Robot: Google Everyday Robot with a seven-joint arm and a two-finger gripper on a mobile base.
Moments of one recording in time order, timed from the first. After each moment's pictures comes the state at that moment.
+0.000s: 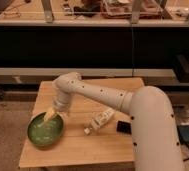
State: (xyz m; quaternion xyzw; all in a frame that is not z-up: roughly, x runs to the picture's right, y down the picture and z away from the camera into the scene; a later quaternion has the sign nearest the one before) arm -0.203 0.155 0.821 -0.05 -0.49 -0.74 0.46
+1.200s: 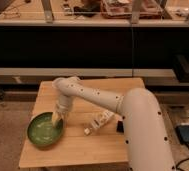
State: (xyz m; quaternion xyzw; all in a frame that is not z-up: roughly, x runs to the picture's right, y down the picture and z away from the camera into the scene) arm -0.201 0.182 0.851 -0.06 -0.50 -0.76 0.43
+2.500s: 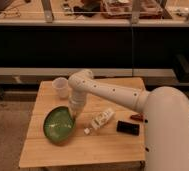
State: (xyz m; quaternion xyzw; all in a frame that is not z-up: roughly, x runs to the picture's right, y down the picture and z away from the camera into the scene) arm -0.091 0.144 0.823 -0.13 -0.40 -0.74 0.53
